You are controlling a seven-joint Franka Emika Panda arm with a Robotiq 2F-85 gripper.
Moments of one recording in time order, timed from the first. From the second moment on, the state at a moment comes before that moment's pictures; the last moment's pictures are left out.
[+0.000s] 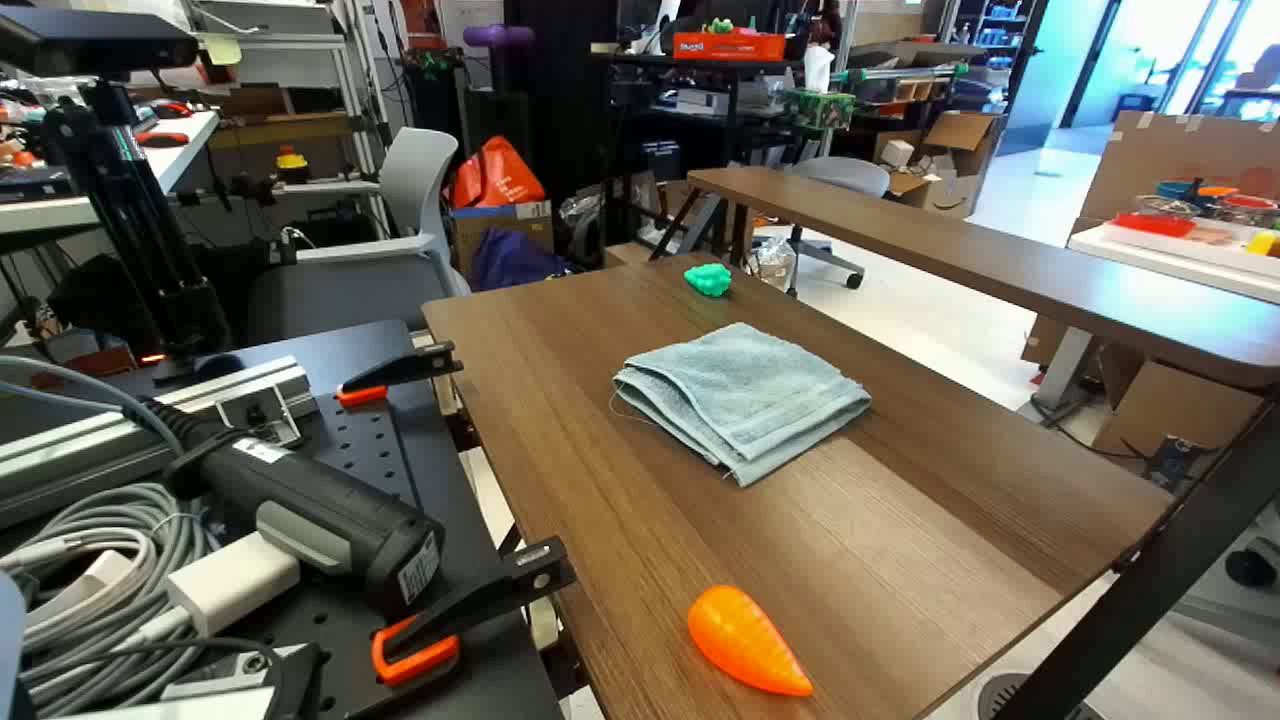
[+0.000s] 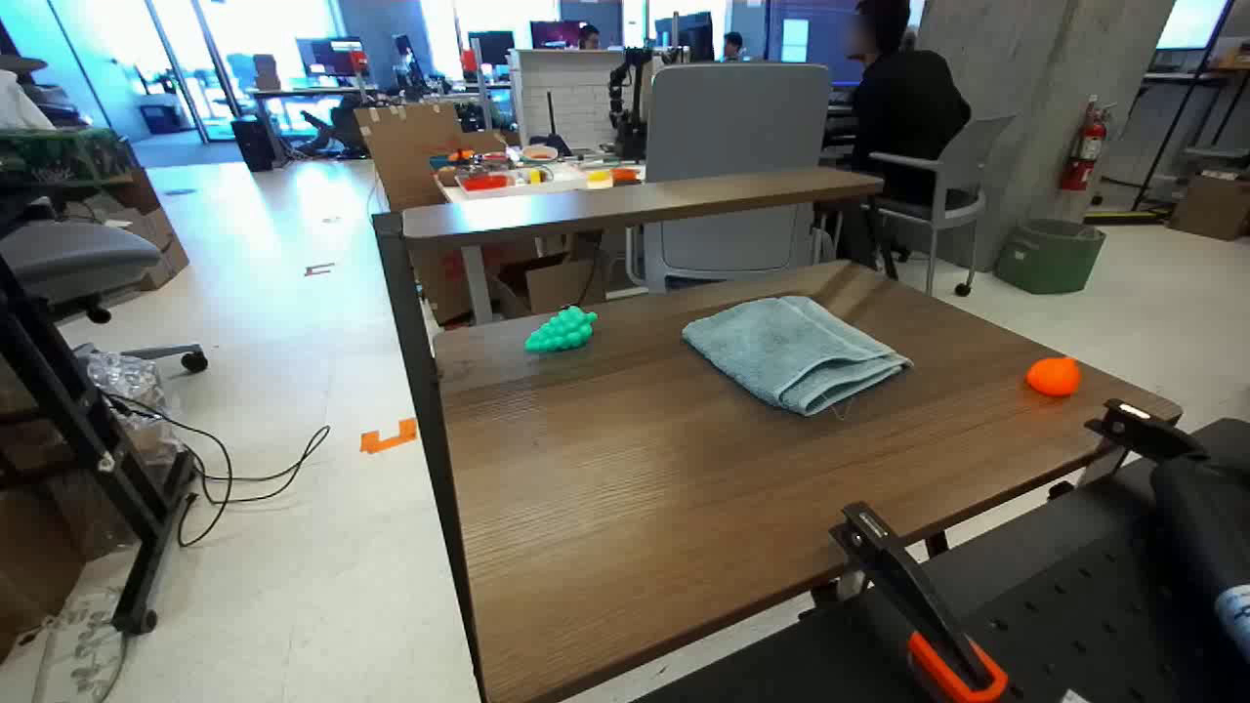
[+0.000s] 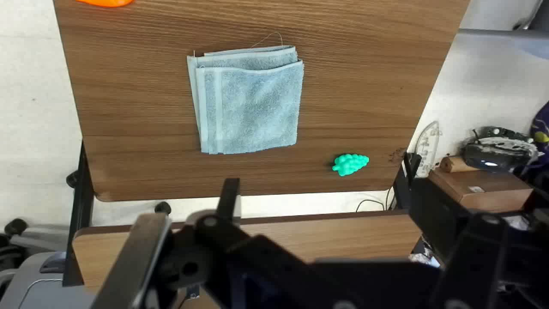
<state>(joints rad) 0.07 -0.41 -0.20 -2.41 0.19 2.19 -0.35</state>
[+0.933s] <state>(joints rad) 0.03 -0.10 -0.12 -2.26 0.07 2.19 -0.09</state>
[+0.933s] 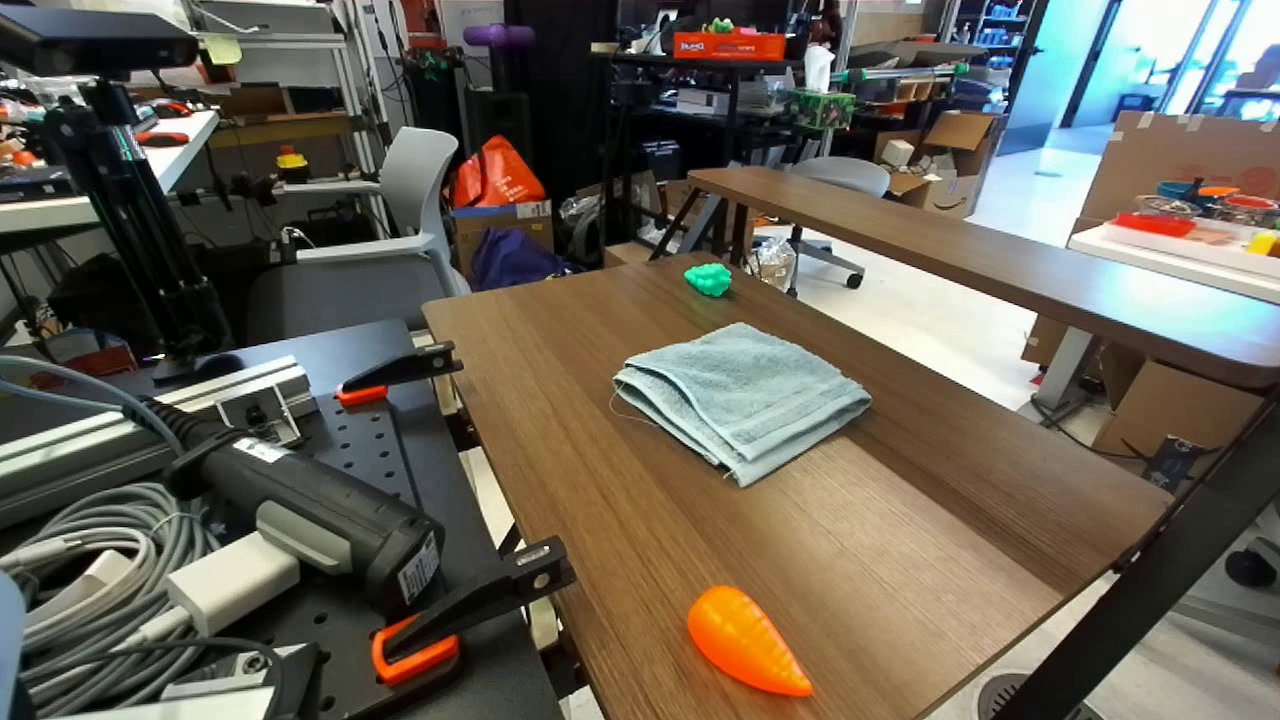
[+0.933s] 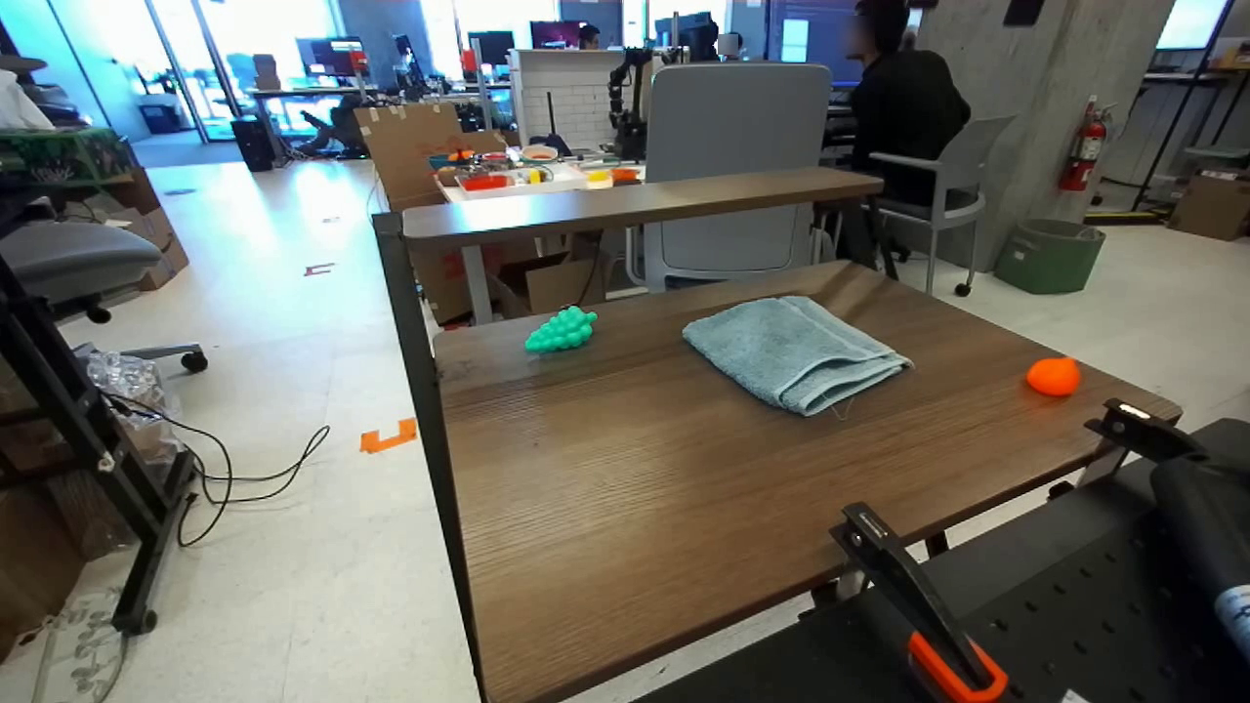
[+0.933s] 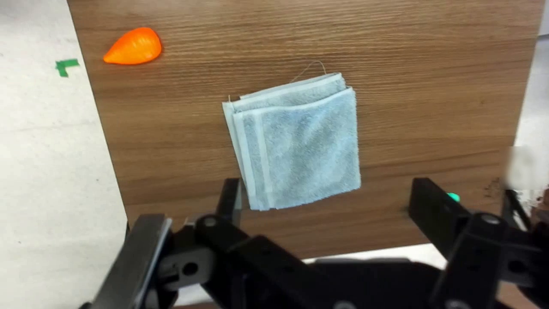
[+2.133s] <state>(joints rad) -0.05 0.40 -0.08 -2.02 0.05 2.25 0.05</state>
